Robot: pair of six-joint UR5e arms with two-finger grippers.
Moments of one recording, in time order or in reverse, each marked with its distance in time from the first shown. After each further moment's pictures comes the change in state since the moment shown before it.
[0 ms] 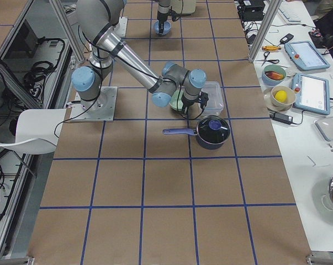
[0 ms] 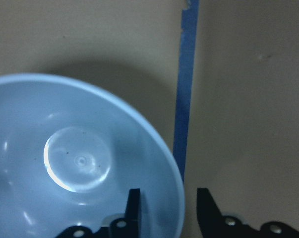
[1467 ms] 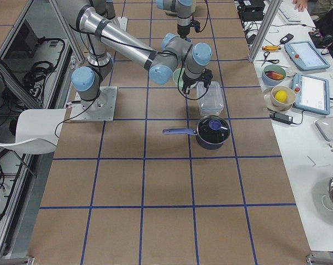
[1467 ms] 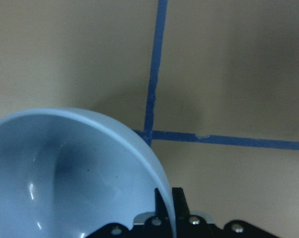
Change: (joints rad) left arm -0.444 -0.370 0.675 -0.100 -0.037 -0.483; right arm 0.008 -0.161 -0.170 0.411 0.115 -0.079
